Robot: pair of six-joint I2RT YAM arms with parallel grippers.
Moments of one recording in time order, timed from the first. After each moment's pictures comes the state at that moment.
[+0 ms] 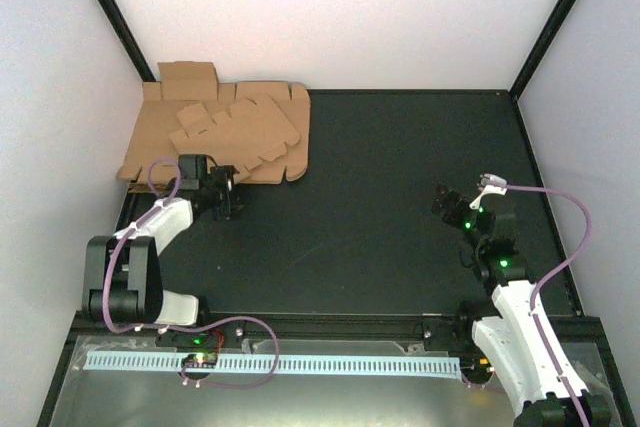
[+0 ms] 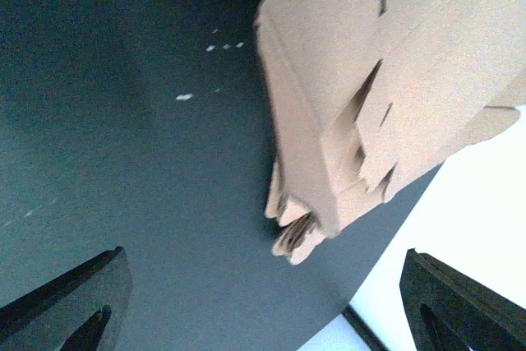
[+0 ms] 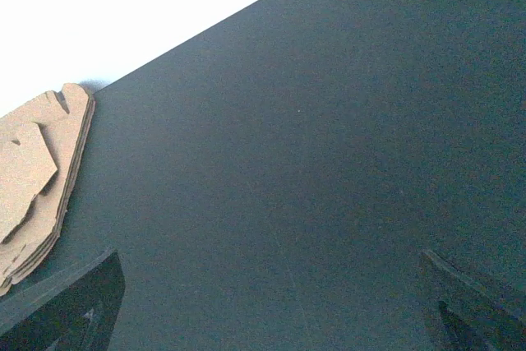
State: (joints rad) left arm 0.00 1.37 0.67 -0.18 0.32 -1.69; right arm 0.09 0.64 0.42 -0.23 -0.02 0.50
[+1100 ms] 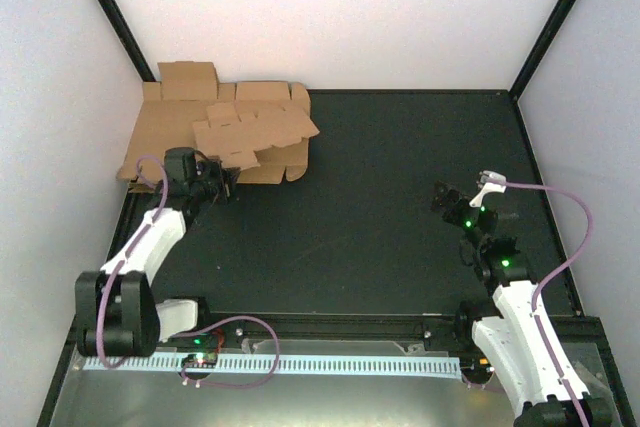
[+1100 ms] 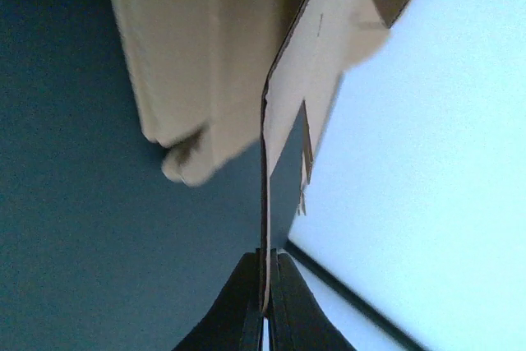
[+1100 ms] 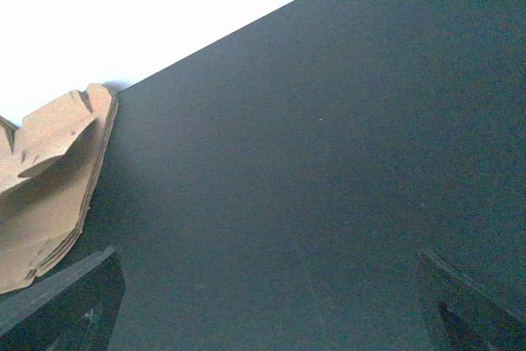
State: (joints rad) left arm 0.02 1.25 0.68 -0.08 0.40 -1.71; right arm 0.09 0.63 0.44 -0.23 -0.05 0.49
